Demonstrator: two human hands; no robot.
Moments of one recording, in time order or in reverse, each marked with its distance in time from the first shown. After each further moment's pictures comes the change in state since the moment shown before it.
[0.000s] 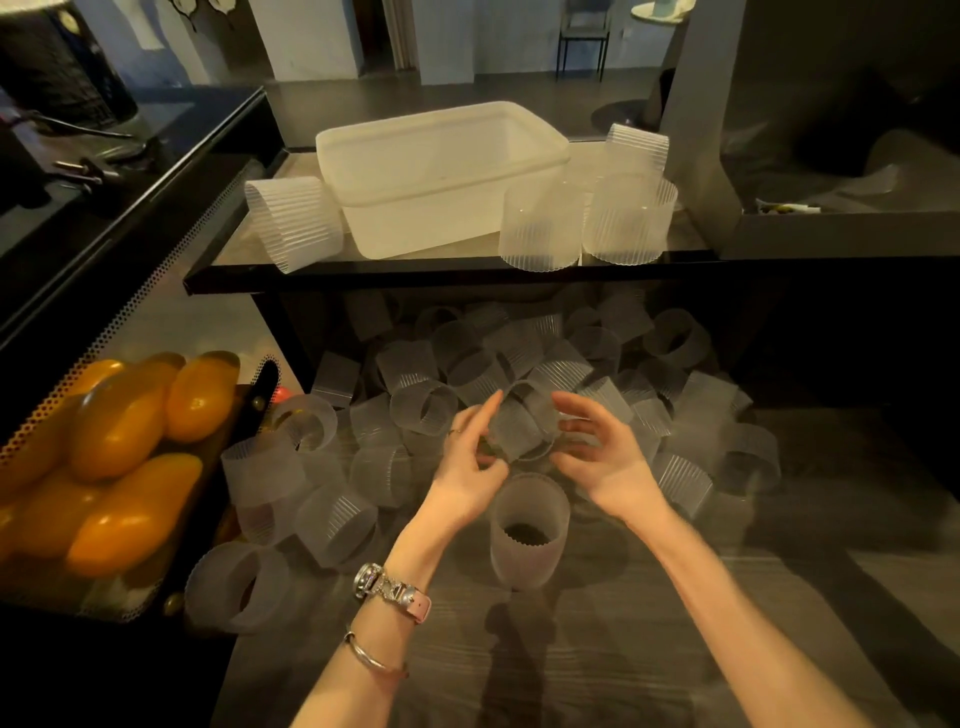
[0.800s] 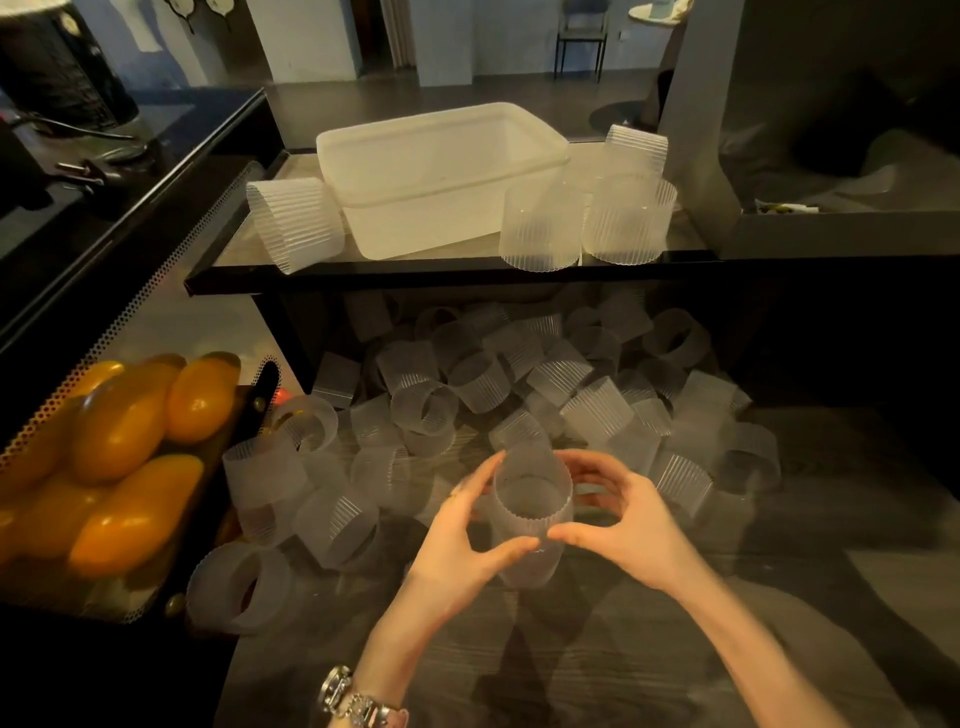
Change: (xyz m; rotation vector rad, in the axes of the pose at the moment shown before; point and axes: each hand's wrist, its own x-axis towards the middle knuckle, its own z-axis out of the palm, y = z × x) left_hand -0.066 -0.012 -0.004 0.063 -0.058 0.050; right_hand -0.048 0.005 -0.015 -0.130 -0.129 0.015
